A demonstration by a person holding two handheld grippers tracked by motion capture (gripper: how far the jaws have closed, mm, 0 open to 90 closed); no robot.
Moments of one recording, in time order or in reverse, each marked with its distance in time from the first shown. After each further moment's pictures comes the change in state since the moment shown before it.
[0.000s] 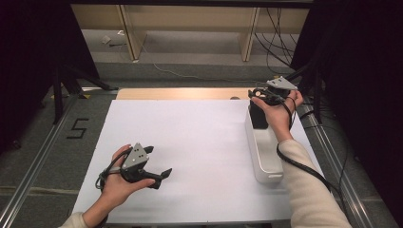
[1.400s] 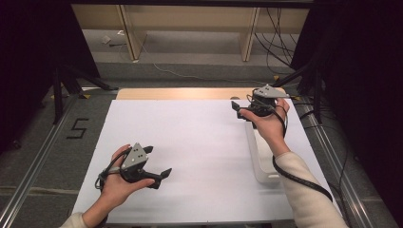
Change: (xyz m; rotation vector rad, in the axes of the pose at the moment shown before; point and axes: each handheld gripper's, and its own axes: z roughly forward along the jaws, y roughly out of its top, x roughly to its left) left arm 0.000 0.000 -0.001 -0.004 -0.001 -0.009; right arm 0.056 0.006 -0.035 -0.002 0.254 0.010
